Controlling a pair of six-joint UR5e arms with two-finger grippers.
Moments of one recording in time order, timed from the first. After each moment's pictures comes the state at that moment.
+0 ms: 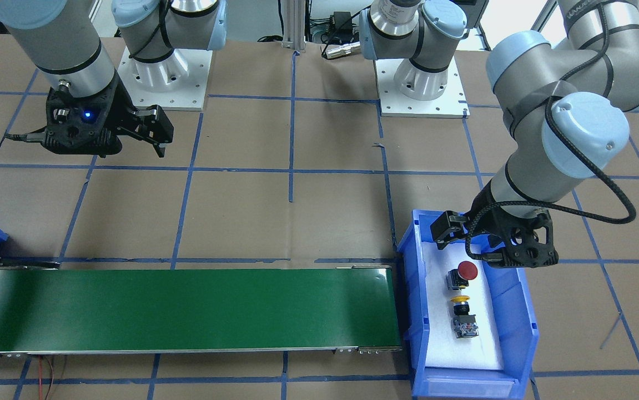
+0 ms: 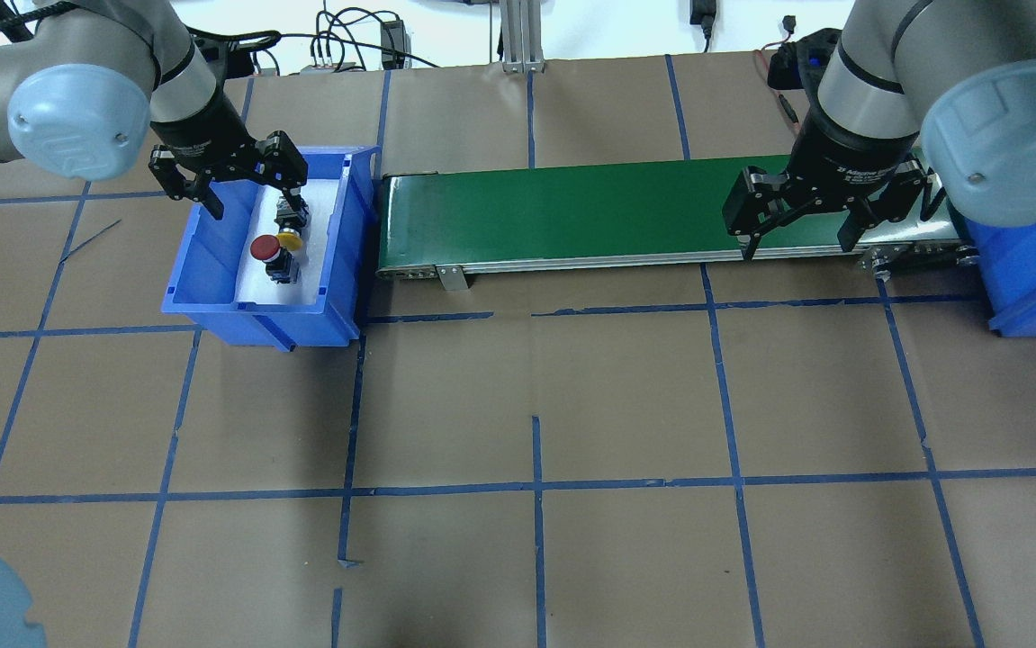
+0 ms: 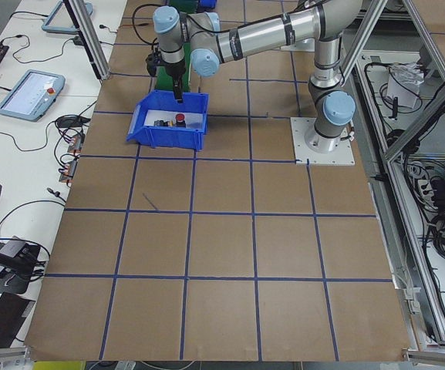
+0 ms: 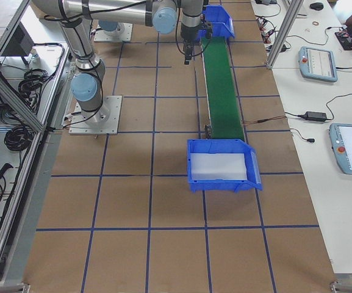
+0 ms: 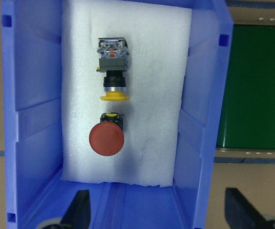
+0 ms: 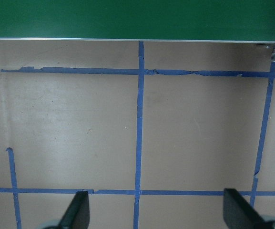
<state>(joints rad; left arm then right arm) -1.44 -1.88 -1.56 -1.32 1.56 0.06 1.55 -1.57 1.68 -1.62 -1.58 -0.05</state>
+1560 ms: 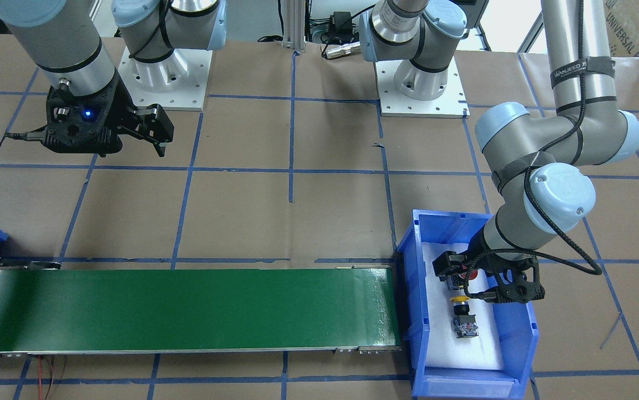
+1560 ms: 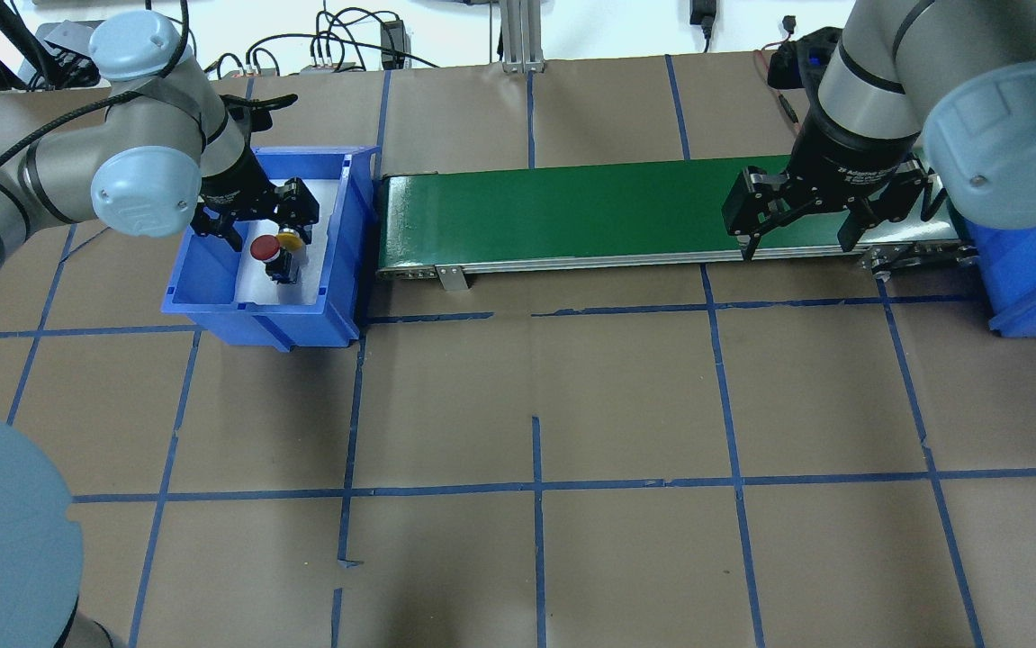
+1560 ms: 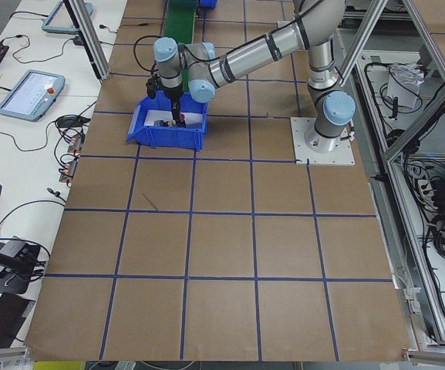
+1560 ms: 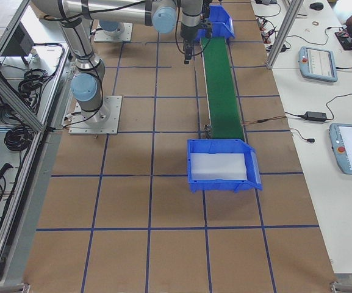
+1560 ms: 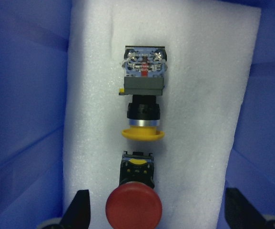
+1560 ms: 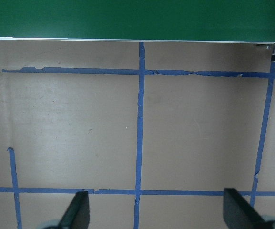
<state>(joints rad) -1.43 -1.98 -1.66 -1.11 1.59 0.05 1.55 -1.57 1.68 -1.62 -1.58 -0.05</state>
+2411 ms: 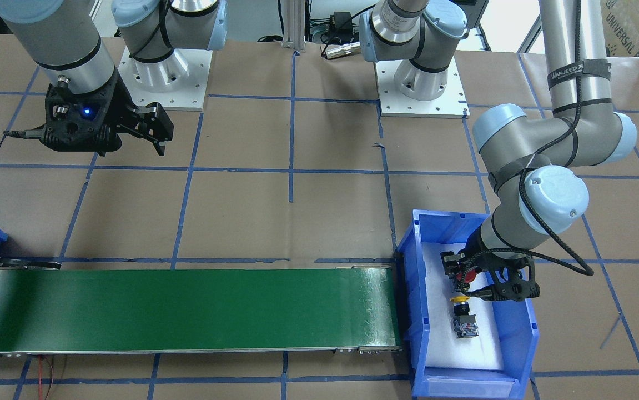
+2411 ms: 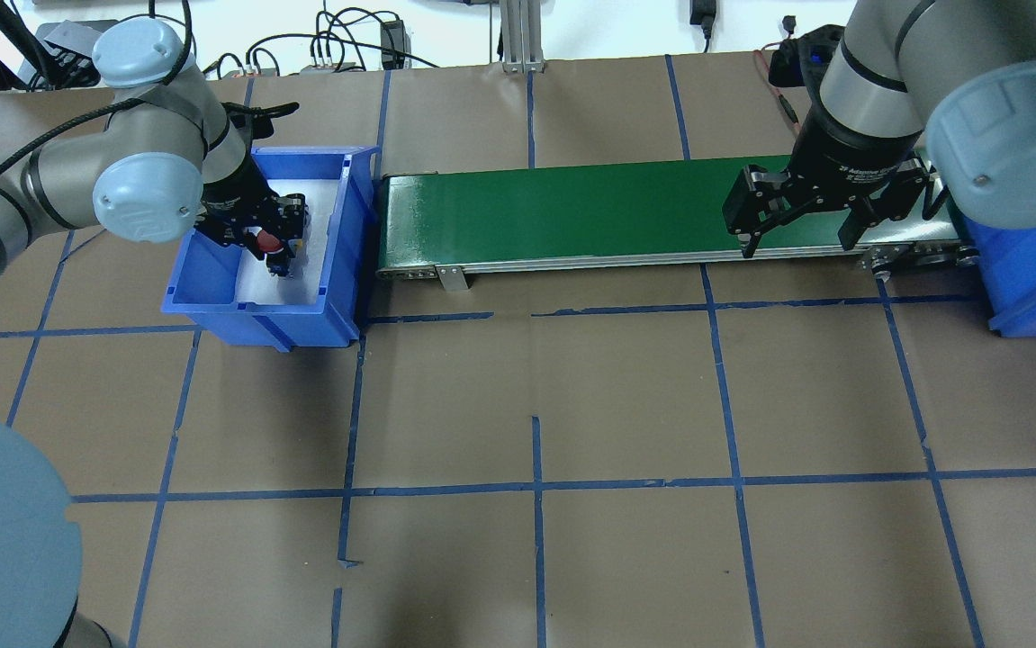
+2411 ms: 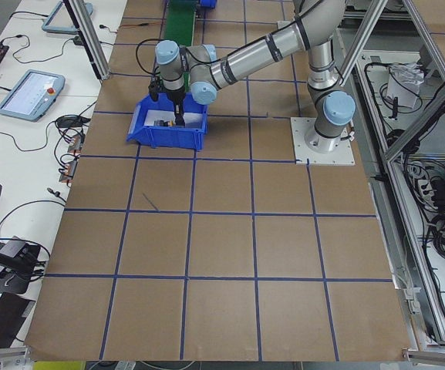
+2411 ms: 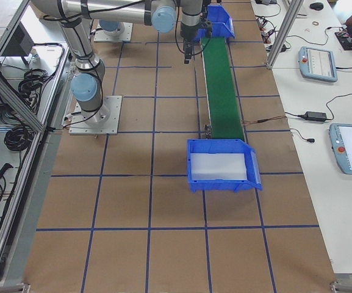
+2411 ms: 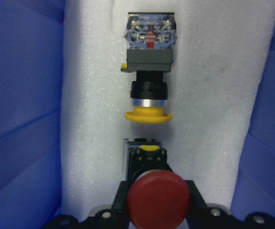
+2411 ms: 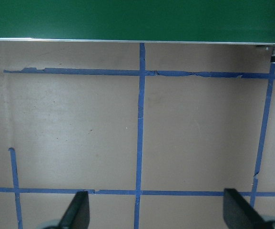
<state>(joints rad) -1.43 -1.98 -1.65 -1.11 1.59 0.06 1.55 -1.58 1.68 -1.62 -1.58 -0.05</state>
